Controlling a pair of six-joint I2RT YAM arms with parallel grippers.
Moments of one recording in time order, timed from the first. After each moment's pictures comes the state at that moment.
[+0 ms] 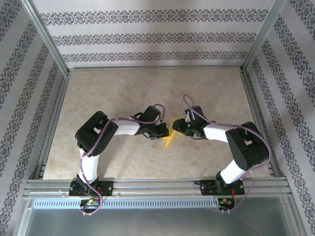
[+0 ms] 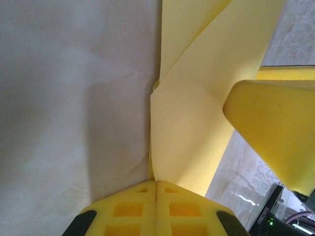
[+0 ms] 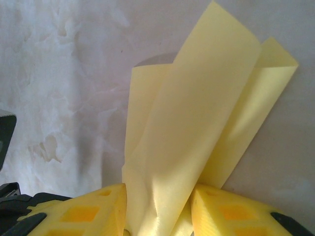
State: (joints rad) left arm -0.68 1.98 1.06 -0.01 0.53 -0.85; right arm 0.38 1.60 0.63 0.06 -0.36 0.76
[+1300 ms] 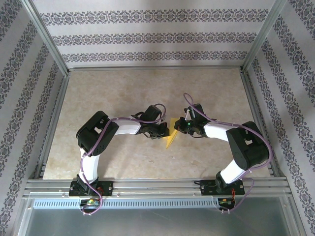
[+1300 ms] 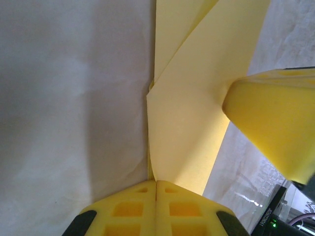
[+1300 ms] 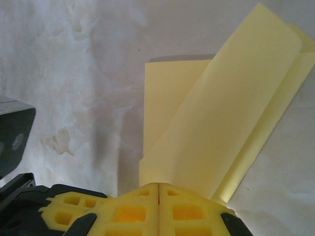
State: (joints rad) left arm -0.69 1.99 1.08 -0.04 0.52 -0.84; right arm 0.37 1.61 0.68 0.02 -0.41 0.73
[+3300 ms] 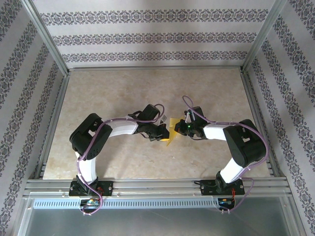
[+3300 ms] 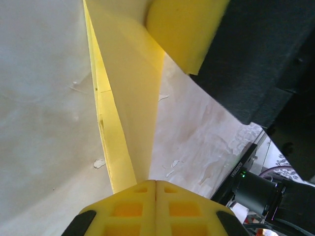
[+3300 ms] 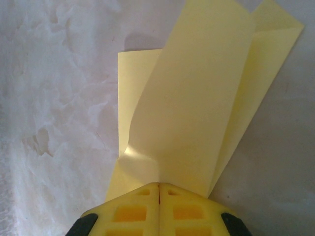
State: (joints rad) left arm -0.69 1.90 1.07 -0.14 0.67 -0.84; right arm 0.37 1.65 0.63 0.10 -0.41 0.73
